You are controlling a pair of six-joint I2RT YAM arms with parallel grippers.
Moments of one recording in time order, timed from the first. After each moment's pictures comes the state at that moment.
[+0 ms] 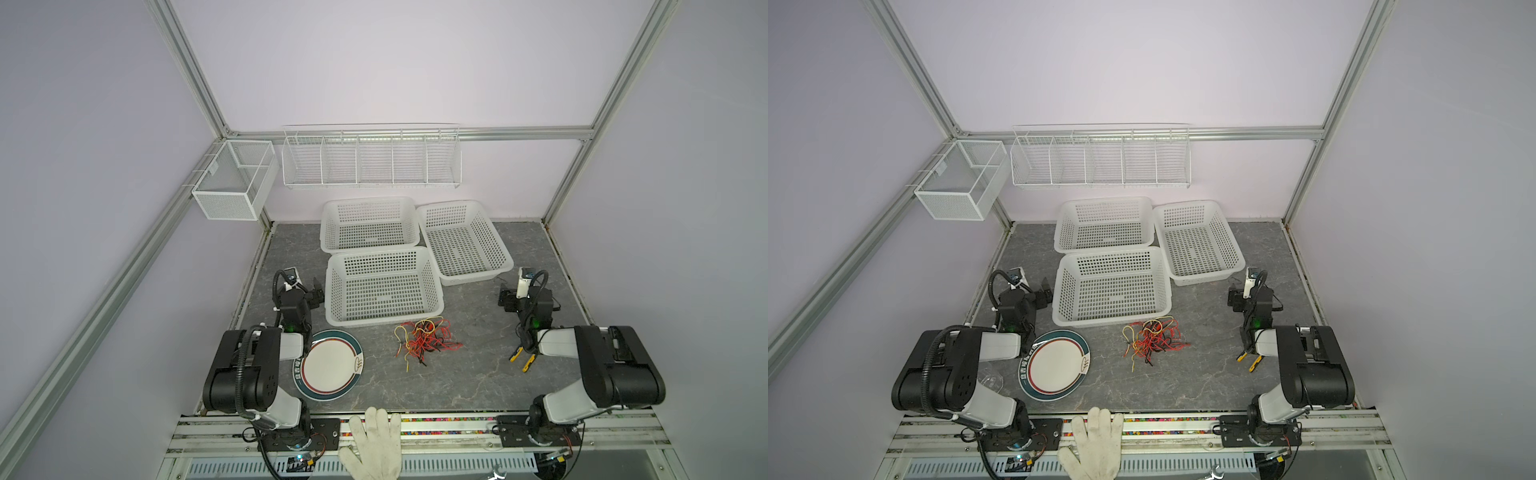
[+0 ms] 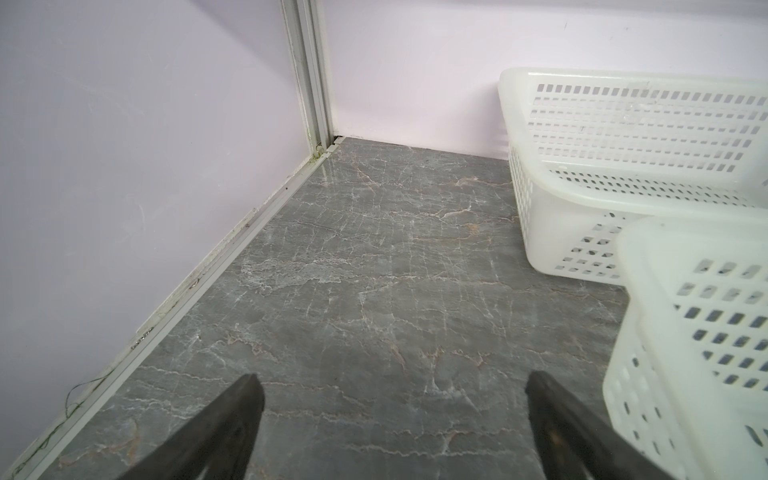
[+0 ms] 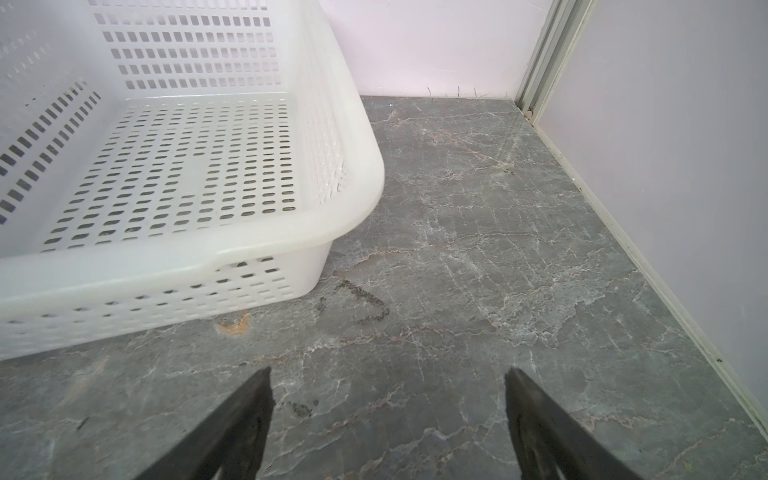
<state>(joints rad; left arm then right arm) -0.03 1.54 0.37 0.90 -0.23 -0.07 0.00 1.53 0.38 0.77 0.09 -0.01</state>
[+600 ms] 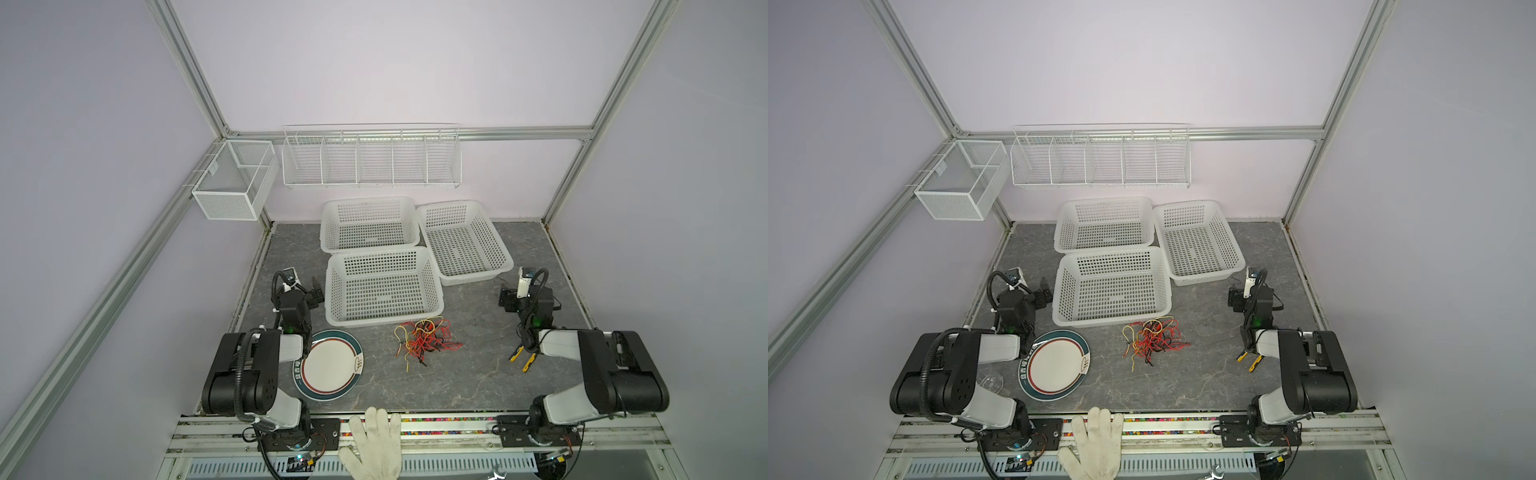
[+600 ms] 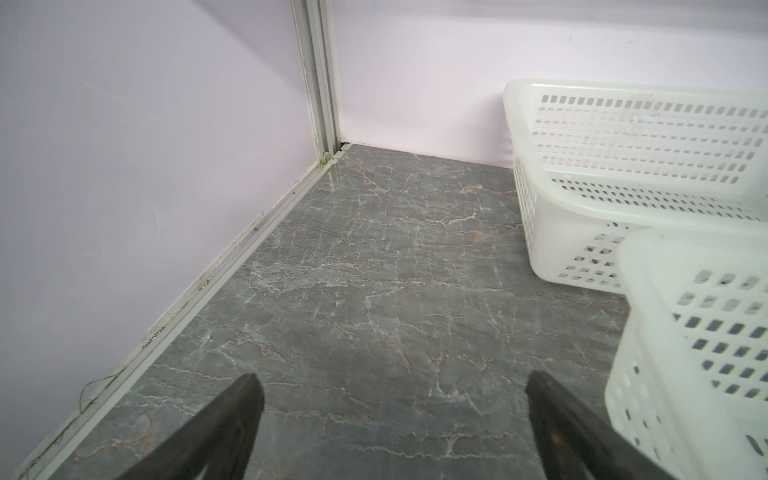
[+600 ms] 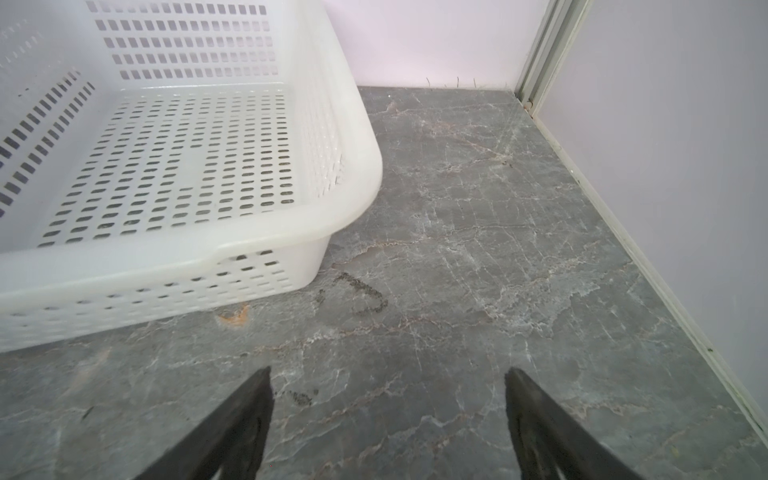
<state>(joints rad) -0.03 1.48 0.35 0.89 -0.26 -0.08 0.01 1.45 0.41 0.62 0.10 -0.01</state>
